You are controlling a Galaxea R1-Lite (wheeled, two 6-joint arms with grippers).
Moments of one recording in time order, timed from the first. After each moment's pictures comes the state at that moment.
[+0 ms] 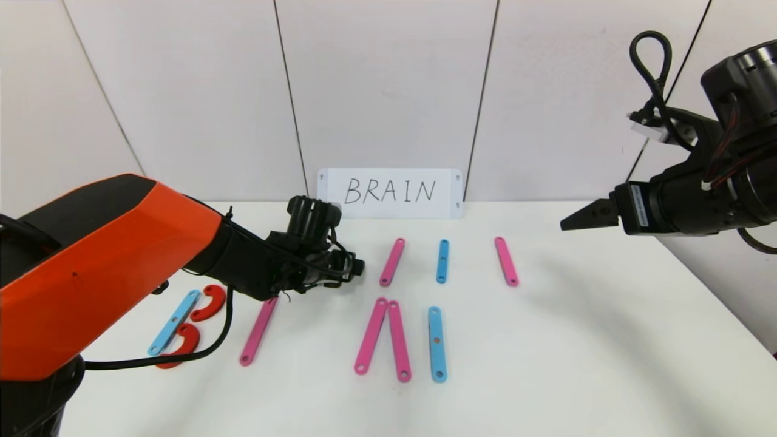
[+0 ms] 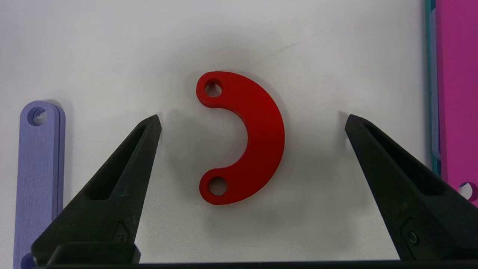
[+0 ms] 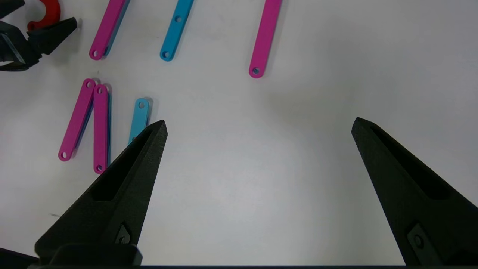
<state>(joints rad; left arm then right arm) -0.46 2.20 -1.25 -0.36 0.16 -0.14 0.22 1.60 -1.38 0.57 0.08 0.16</state>
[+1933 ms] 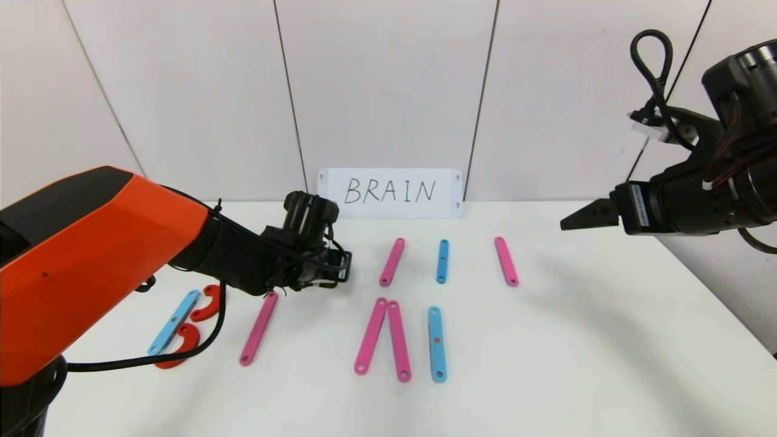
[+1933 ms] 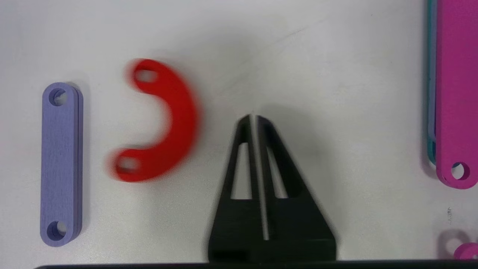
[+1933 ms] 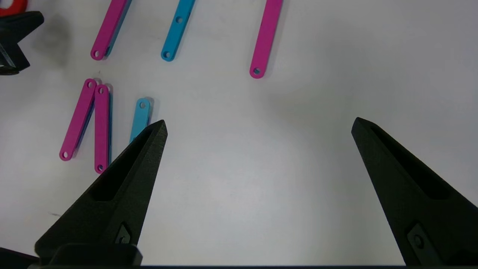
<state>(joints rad) -0.46 2.16 -1.25 -0.27 0.18 -0.15 0.23 1.59 -1.38 0.57 0.08 0.16</state>
